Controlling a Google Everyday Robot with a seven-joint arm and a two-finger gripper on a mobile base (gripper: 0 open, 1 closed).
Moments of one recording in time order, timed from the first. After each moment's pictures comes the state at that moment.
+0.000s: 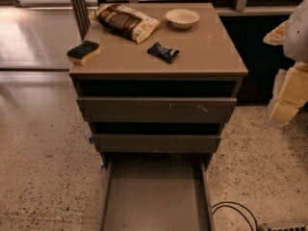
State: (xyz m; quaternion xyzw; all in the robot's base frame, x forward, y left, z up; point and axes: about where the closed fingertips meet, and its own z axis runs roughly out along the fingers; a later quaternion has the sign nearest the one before) arm 0.438 -0.217 0.977 -0.60 0.78 -0.03 0.16
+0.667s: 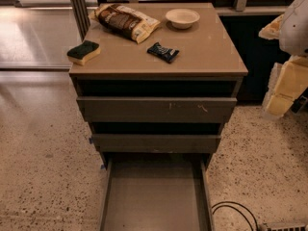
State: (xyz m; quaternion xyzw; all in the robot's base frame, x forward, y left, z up) arm 0.452 -0.213 0.981 -0.61 0.77 -0.03 0.17
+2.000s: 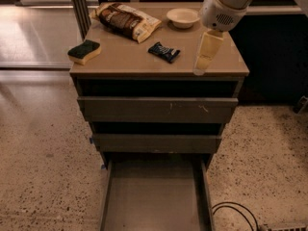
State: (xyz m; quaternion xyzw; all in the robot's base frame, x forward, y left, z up) arm 0.631 -0.131 0.945 -0.64 0.74 -0.03 0.22
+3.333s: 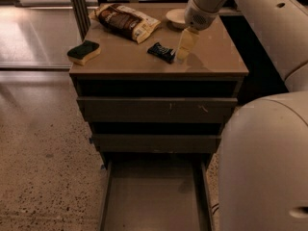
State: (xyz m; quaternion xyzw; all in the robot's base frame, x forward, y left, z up) arm 0.740 -0.109 0.898 -0.59 0.77 0.00 0.23
